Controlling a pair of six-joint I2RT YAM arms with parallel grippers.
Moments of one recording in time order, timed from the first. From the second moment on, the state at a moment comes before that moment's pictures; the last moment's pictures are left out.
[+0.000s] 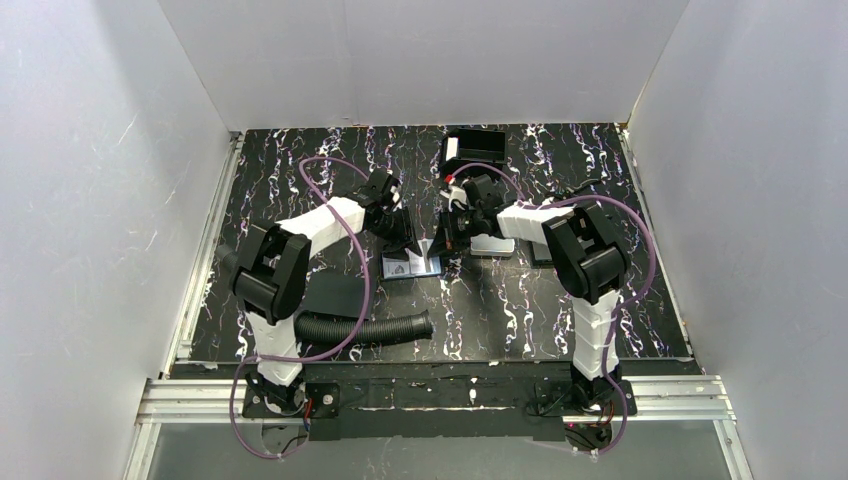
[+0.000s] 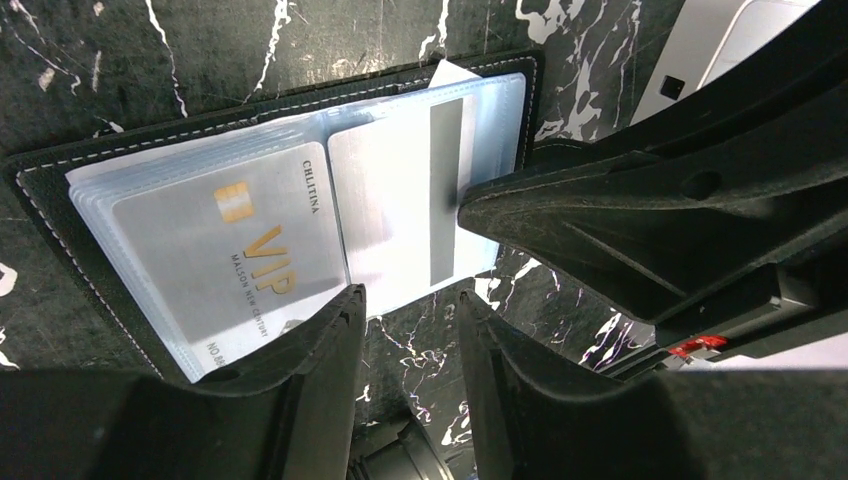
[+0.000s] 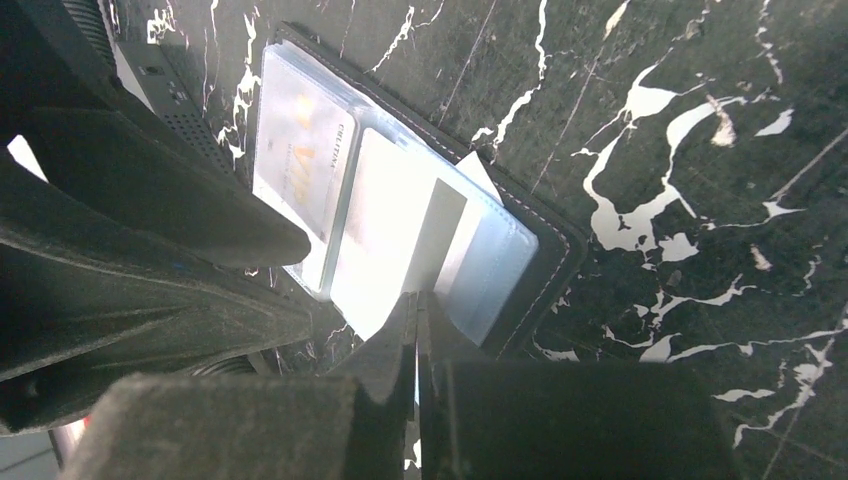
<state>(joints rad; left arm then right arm) -0.49 1.88 1.28 -0.54 0.31 -0.67 0.53 2.05 1.24 -0.09 -0.67 0.40</state>
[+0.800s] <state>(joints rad) -0.47 2.03 1.50 -0.56 0.28 -0.55 0.50 2.04 1.18 0.00 -0.70 0.43</state>
